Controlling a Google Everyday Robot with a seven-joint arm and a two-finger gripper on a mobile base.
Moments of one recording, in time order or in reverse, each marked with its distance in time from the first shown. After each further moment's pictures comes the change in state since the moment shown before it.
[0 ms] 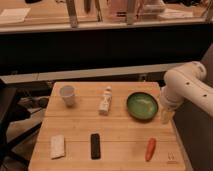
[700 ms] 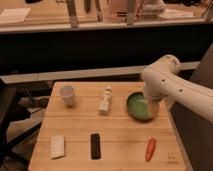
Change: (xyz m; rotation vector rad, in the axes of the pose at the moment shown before) arm -0.070 -0.033 -0.014 0.068 0.083 -0.148
